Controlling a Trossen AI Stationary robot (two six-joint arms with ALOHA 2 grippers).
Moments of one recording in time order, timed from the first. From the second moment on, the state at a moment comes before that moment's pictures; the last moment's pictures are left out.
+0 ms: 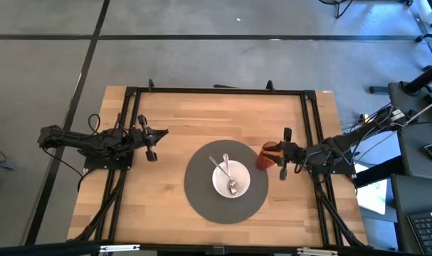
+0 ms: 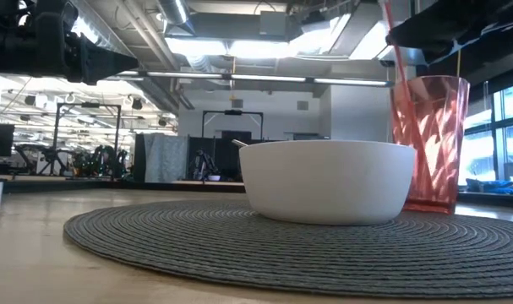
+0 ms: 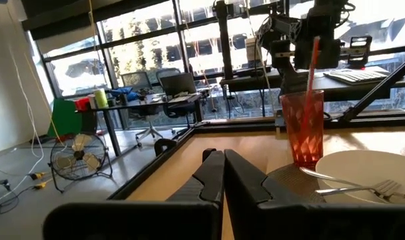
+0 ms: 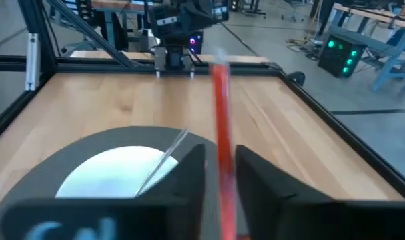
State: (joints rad) left arm -0.10 0.17 0.01 0.28 -0.45 0.19; right arm 0.46 0.76 0.45 0.04 0.65 0.09
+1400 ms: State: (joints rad) left arm -0.10 0.17 0.01 0.28 -0.45 0.19; right arm 0.46 1.21 1.10 -1.07 0.32 0.37
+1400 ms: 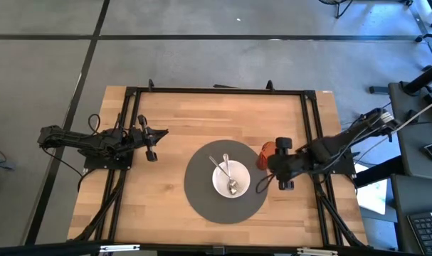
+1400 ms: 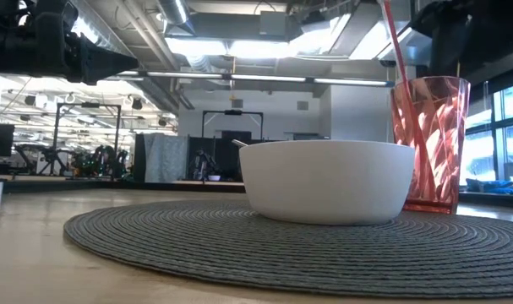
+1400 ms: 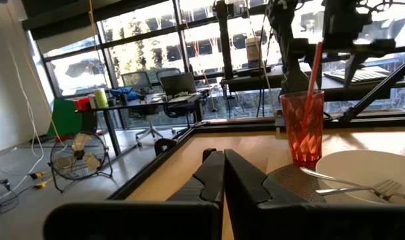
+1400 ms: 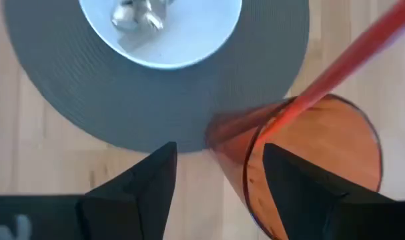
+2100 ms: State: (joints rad) left arm -0.10 0.17 0.01 0.28 -0.45 0.19; right arm 0.45 1.37 1.10 -1.05 0.34 0.36
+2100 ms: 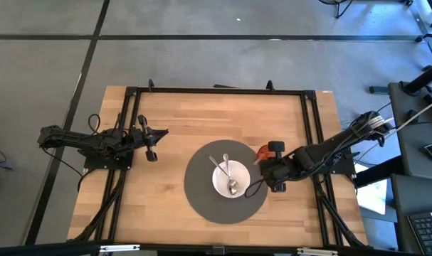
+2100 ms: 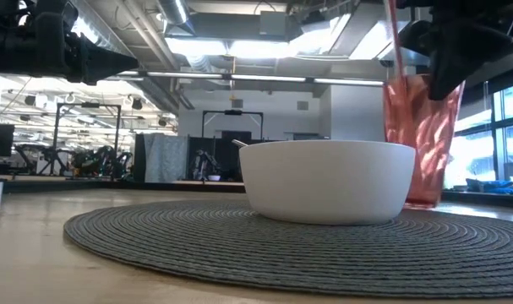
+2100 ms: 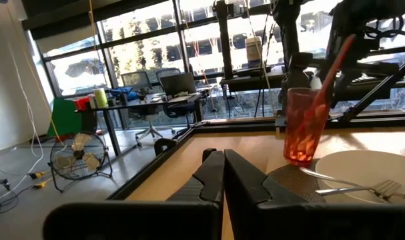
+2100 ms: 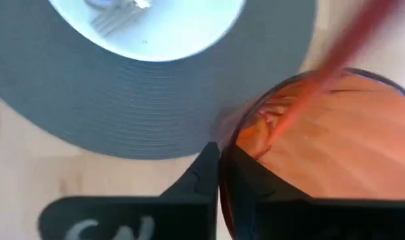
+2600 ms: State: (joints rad) left arm -0.10 0.17 0.01 0.28 -0.45 0.19; right arm 0.45 1.38 1.10 -0.97 0.30 0.30
